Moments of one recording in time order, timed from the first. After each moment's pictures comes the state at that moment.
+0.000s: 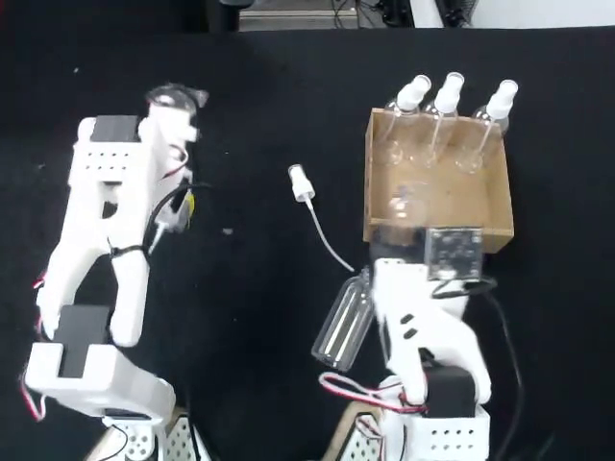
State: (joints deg) left arm -4.7 1.7 -0.4 88.5 -19.3; right arm -1.7 -103.1 84.8 54.5 -0.6
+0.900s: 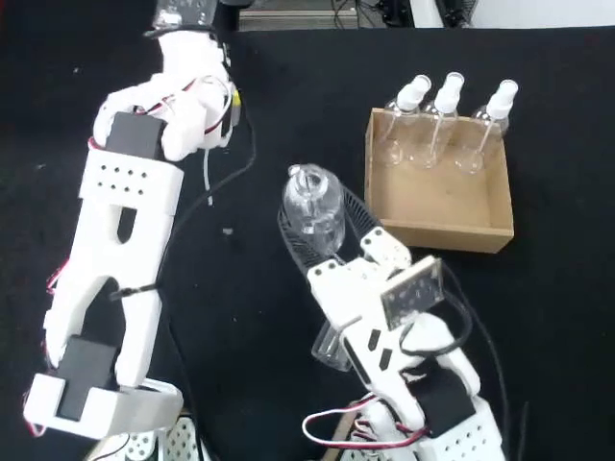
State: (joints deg) left arm 6.1 -8.1 -10.3 62.3 -1.4; right arm -27.9 -94.9 73.7 30.6 5.8
